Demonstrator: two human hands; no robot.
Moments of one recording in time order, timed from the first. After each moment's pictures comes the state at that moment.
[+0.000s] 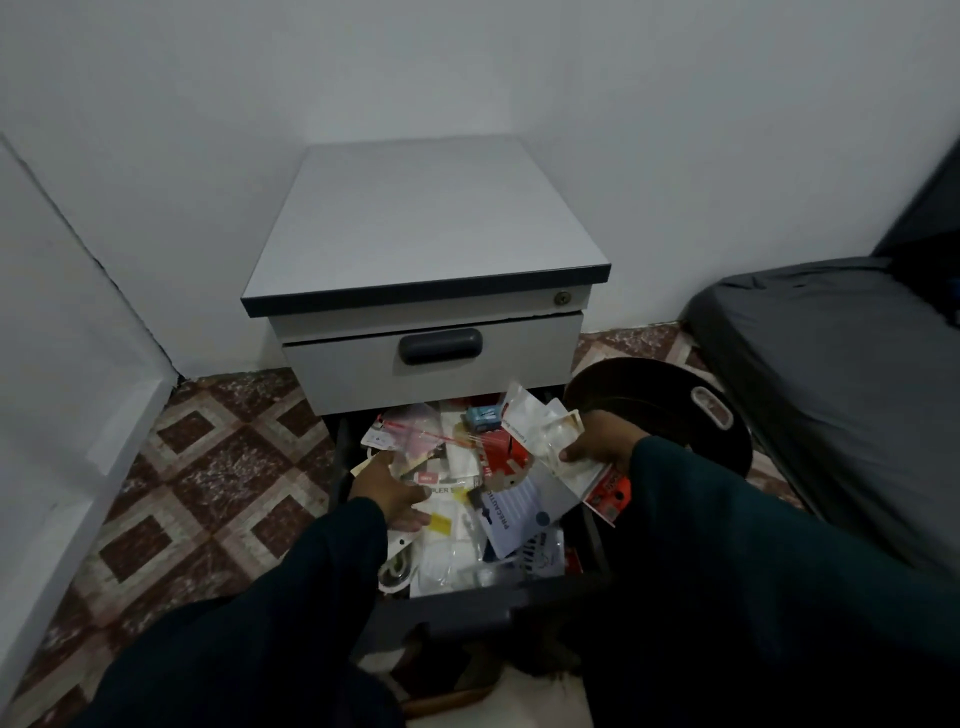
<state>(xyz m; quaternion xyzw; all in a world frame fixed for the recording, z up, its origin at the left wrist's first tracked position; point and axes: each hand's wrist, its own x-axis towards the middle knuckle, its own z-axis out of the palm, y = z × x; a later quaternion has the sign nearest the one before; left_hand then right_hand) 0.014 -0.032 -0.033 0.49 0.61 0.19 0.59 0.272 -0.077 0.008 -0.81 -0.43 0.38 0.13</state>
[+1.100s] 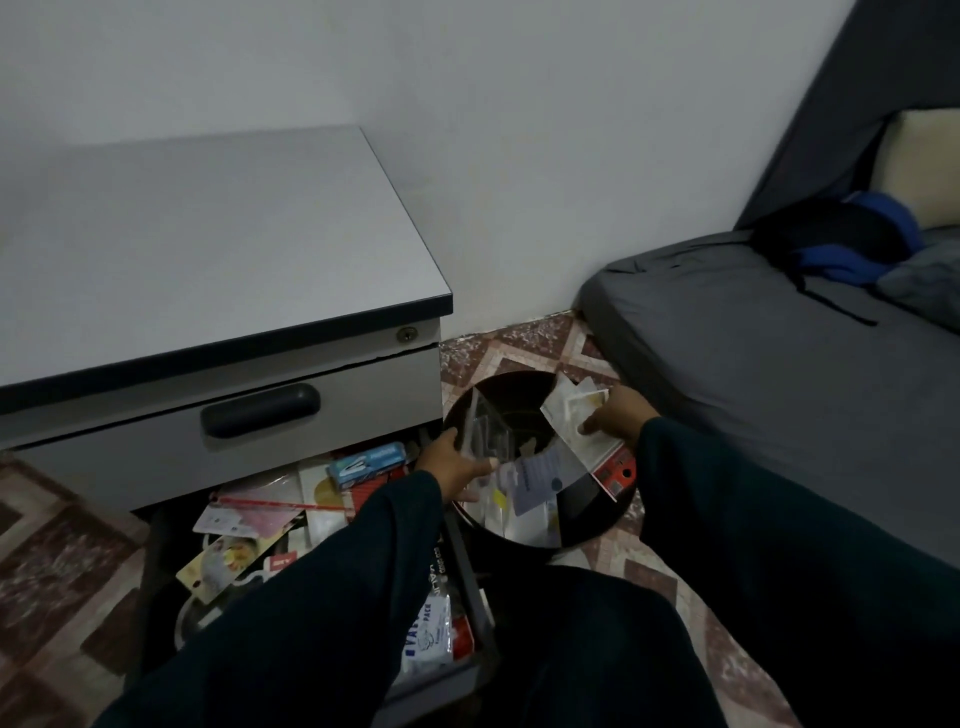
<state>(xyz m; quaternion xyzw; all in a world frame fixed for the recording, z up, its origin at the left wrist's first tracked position) 0.253 -0.009 -0.025 0.56 0.50 0.08 0.65 0.453 -0.084 0.018 -0.90 -0.28 0.29 0.18</state>
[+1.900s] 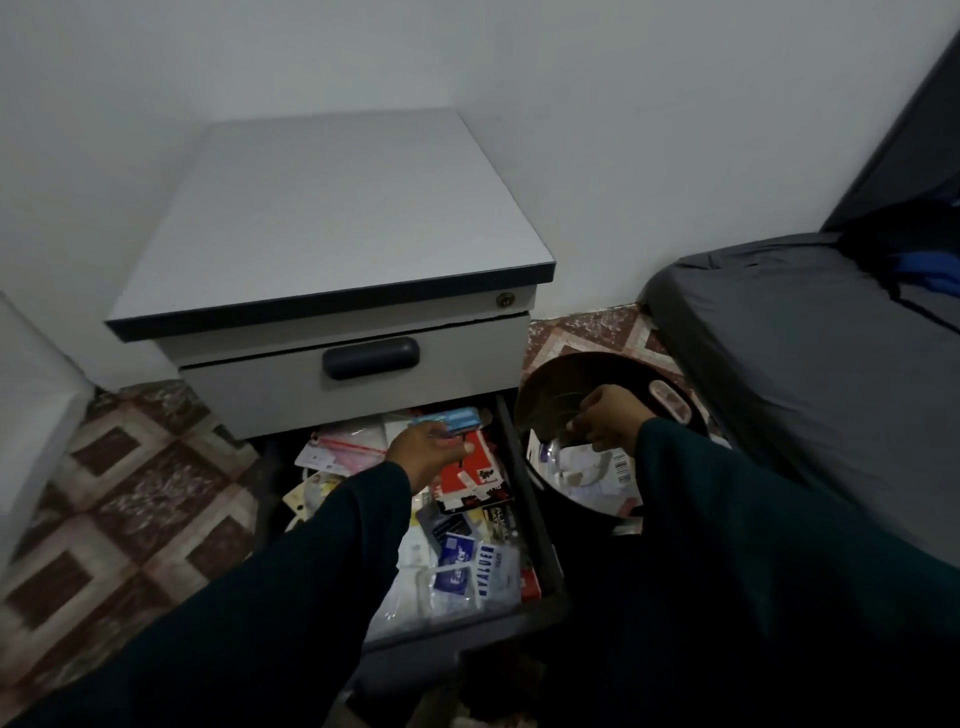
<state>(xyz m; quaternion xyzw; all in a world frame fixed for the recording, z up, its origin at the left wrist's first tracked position) 0.127 0.004 -0.030 0.59 0.54 0.14 0.59 0.351 -0.066 0.012 -0.83 -0.31 0.40 0.23</state>
